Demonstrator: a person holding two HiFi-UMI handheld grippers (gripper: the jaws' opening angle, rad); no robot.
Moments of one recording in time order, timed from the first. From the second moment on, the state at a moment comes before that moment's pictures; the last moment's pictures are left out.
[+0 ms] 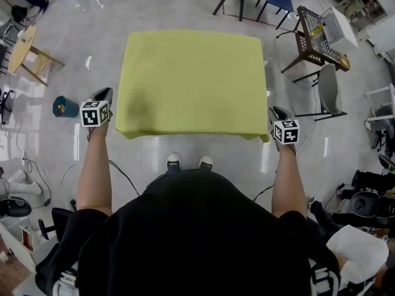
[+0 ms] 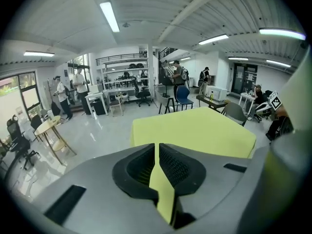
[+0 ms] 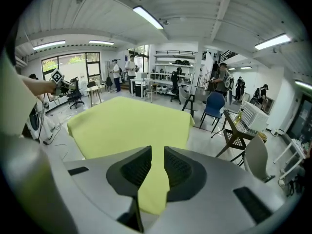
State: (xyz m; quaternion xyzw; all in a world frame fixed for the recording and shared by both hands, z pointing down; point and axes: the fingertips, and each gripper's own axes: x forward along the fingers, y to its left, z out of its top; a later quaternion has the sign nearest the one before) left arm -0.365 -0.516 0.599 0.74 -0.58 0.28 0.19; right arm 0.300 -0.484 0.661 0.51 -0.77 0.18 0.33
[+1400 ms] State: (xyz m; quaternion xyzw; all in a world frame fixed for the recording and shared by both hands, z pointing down) left arm -0.433 -0.410 0.847 0.70 -0.43 0.49 0.29; right arm 0.369 -0.397 0.900 0.38 -0.68 0.25 0.58
